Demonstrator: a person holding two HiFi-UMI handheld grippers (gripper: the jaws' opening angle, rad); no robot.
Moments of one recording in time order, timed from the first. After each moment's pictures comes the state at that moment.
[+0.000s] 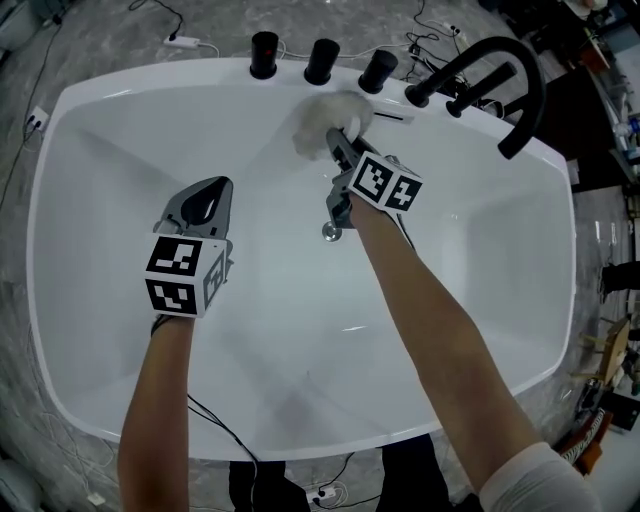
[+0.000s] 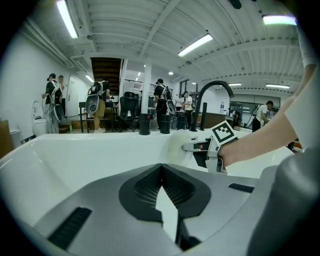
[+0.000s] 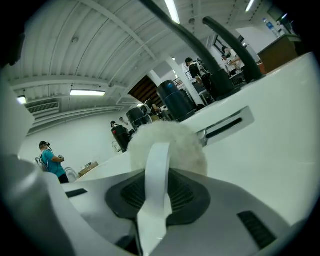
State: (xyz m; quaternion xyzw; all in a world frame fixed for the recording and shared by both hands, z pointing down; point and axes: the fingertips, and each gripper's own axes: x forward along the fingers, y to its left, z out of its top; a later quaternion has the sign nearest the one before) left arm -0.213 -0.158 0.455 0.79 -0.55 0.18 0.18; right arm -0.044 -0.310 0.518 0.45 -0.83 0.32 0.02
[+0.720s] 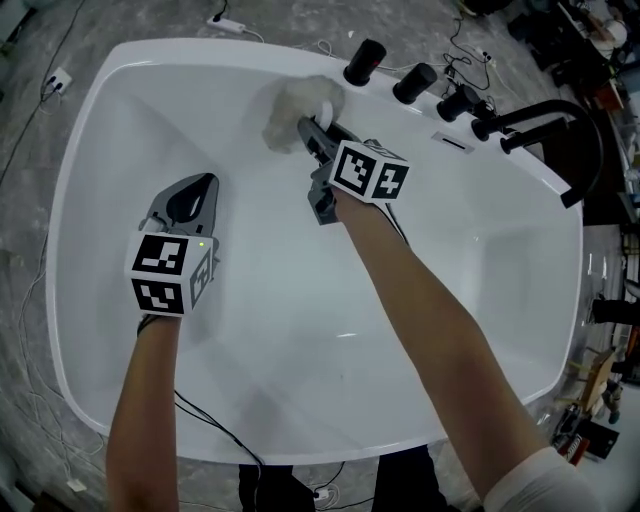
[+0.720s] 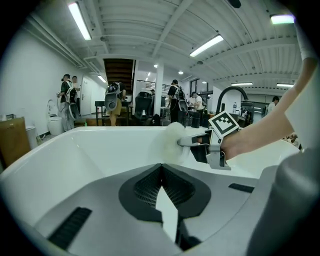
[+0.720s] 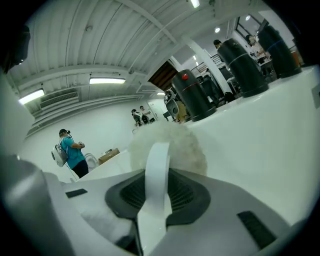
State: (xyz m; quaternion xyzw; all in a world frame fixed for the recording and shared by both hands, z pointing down) left arm -0.366 -0.129 0.479 0.76 -0.60 0.17 0.19; right arm -0.254 -0.286 0.515 0.34 -0.89 0.31 0.07
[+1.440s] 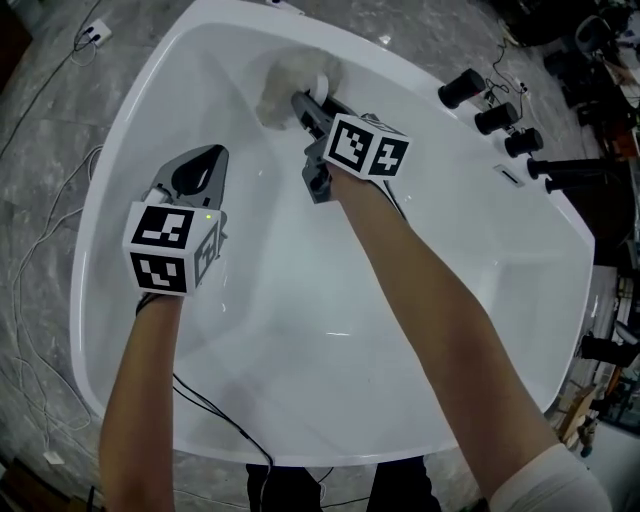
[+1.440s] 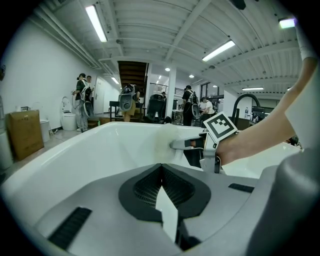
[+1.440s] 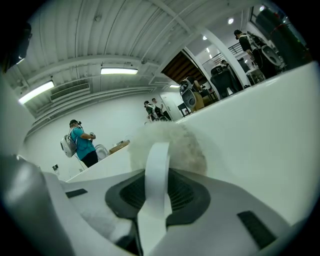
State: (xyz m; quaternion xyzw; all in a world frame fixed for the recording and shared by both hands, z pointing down) left arm -0.487 -0.110 0.495 0.73 -0.64 0.15 0.20; right arm -0.424 -0.266 0.530 0.27 -0.91 0.29 0.09
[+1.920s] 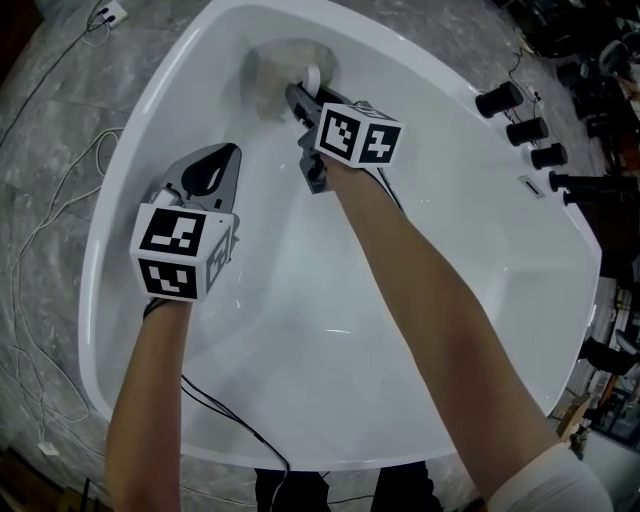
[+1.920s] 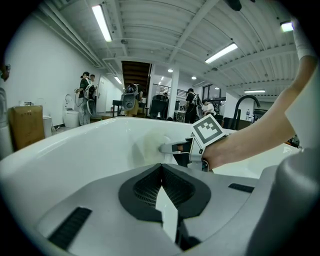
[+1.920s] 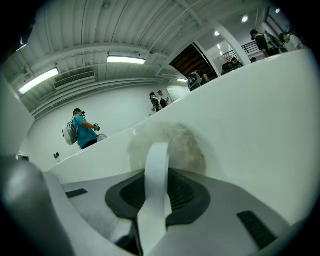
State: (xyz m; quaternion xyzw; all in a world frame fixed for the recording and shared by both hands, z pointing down) left arm -0.517 -0.088 0.513 0.72 -0.65 0.13 0.20; right arm -0.496 -0.246 0.561 0.24 -0.93 0.26 0.13
